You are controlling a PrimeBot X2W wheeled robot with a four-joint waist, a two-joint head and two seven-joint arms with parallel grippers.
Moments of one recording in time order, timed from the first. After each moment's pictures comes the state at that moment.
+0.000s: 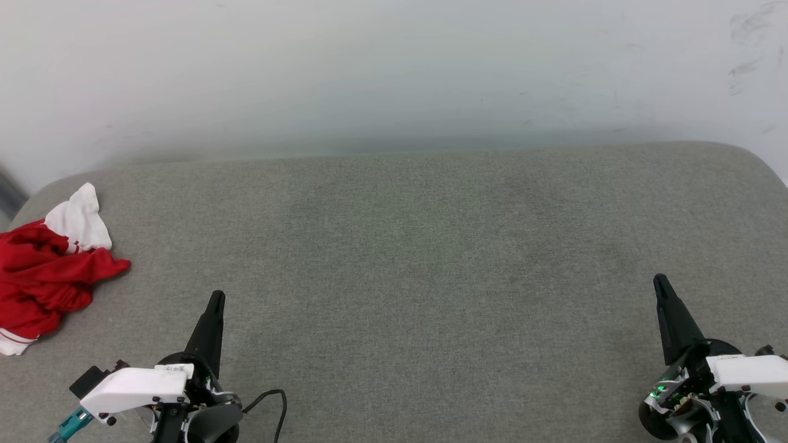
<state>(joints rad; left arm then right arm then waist) -0.11 0.05 0.11 0.25 -1.61 -0.13 0.11 -0.10 -0.05 -0.11 0.25 1.62 0.13 0.11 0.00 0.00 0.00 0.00</state>
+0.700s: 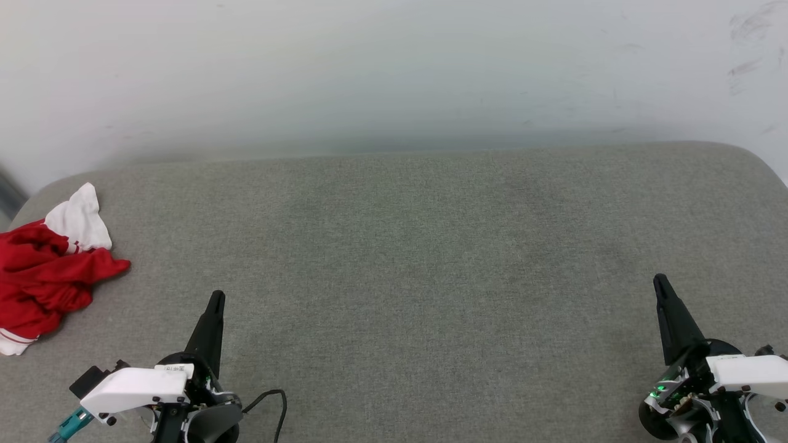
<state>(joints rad) -0.11 0.05 0.11 0.25 -1.61 -0.13 0.11 -0.10 -0.05 -0.11 0.25 1.62 0.13 0.11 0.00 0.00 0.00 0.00</state>
